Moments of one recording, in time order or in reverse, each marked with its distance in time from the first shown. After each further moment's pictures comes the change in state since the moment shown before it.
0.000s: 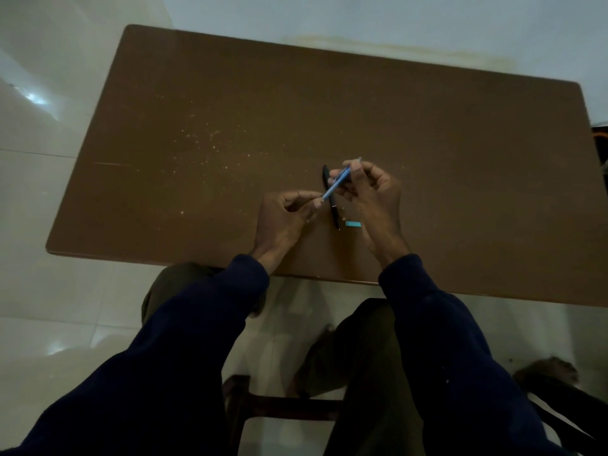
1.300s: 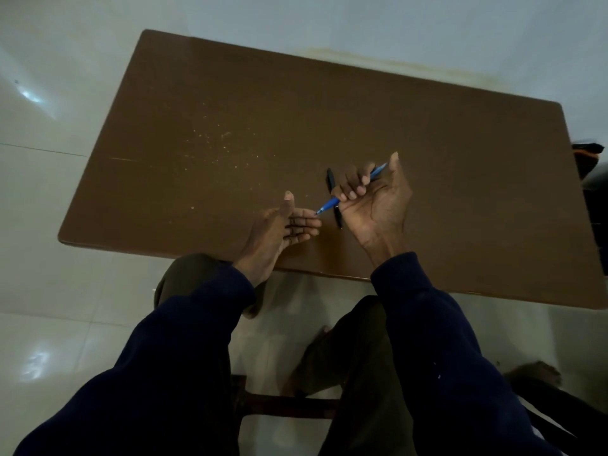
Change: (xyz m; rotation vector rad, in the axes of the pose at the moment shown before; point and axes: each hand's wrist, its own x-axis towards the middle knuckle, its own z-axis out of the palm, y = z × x) left_hand -0.029 -0.004 -0.030 -0.447 -0.161 -0.339; right_hand -0.024 -0.031 0.023 0.758 -0.172 0.234
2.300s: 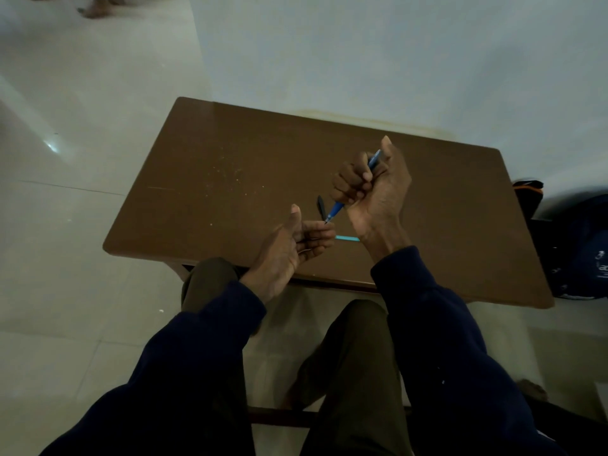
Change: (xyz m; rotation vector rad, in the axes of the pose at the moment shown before) left_hand -0.124 0.042 0.047 -0.099 -0.131 0.124; right_hand -0.101 -0.053 0.109 -0.229 -0.207 -0.115
